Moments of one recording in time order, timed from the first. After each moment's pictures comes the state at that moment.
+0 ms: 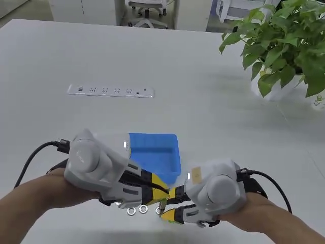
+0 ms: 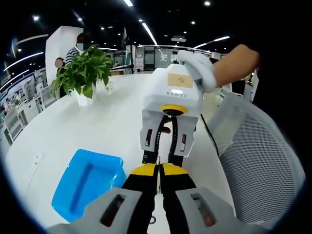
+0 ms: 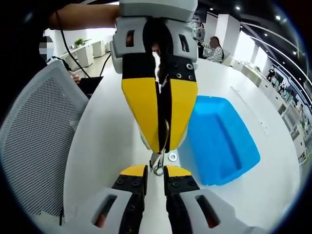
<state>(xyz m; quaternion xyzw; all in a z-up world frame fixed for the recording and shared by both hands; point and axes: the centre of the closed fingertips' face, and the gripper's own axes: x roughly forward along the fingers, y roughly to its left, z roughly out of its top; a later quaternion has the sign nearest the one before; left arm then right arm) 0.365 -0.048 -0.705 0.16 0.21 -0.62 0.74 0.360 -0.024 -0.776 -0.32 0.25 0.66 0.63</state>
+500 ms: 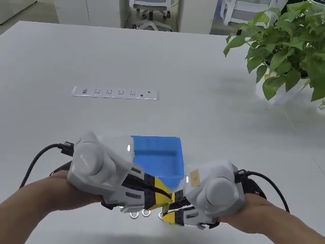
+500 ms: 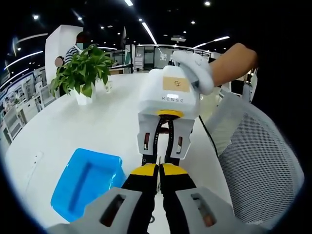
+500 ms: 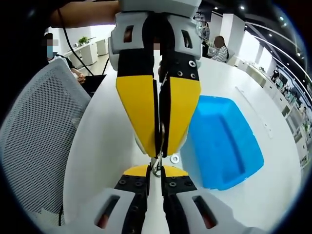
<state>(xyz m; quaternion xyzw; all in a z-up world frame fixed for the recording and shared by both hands) 0.364 -0.047 -0.705 0.15 0.21 -0.62 0.74 0.358 -0.021 -0.781 -0.33 0.26 0.67 0.62</state>
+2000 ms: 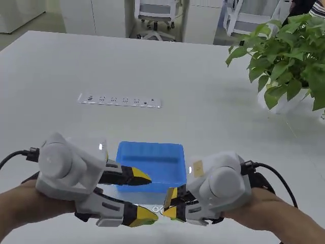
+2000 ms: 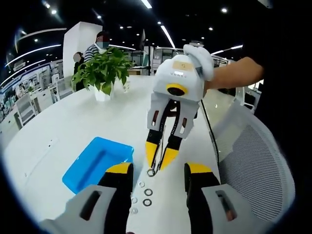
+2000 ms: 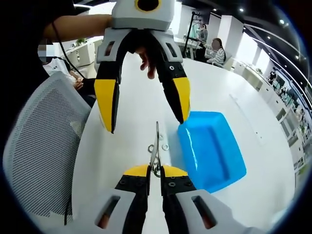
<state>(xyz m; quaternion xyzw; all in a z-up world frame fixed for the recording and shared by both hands) 0.355 -0.001 -0.682 0.12 0.22 -0.55 0.79 0.364 -0.016 -0.736 -0.34 0.25 0.66 0.63</state>
